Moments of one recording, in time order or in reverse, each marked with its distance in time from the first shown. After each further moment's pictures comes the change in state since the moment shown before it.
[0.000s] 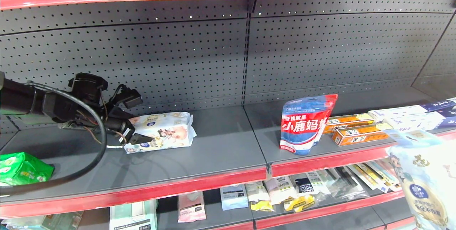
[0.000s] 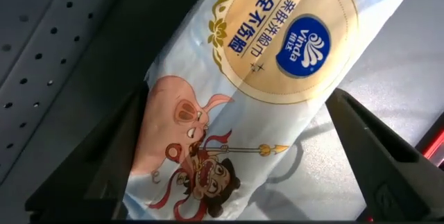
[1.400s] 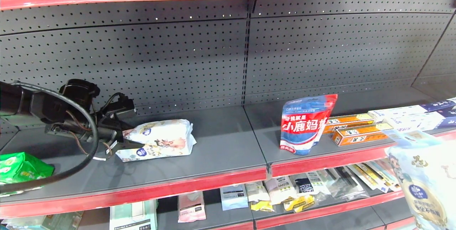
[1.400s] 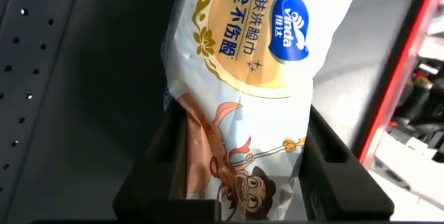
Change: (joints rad) left arm 0.046 -0.035 0.030 0.145 -0.156 0.320; right arm 0.000 0.002 0.000 0.000 0.000 -0.014
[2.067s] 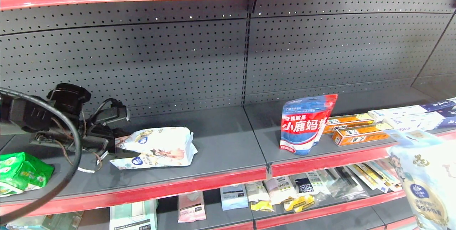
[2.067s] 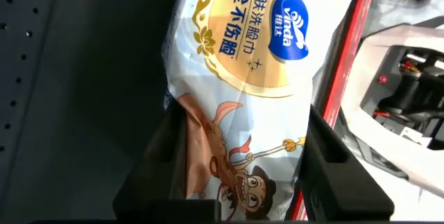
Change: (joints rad) left arm 0.007 -0.103 0.127 0.004 -0.039 0.078; right arm 0.000 0.000 -0.004 0.000 -0.012 0.000
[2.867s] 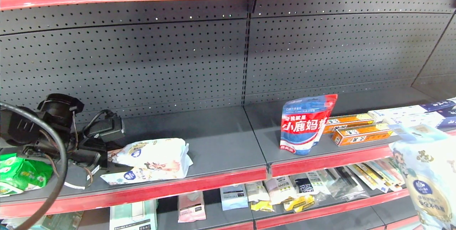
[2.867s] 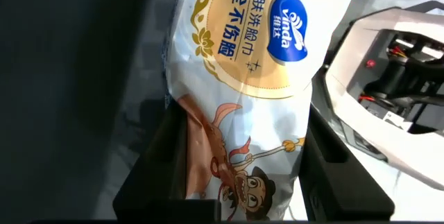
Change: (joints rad) left arm 0.013 -0.066 0.125 -0.005 0.054 -0.014; right arm 0.000 0.003 -0.021 0.001 0.000 0.000
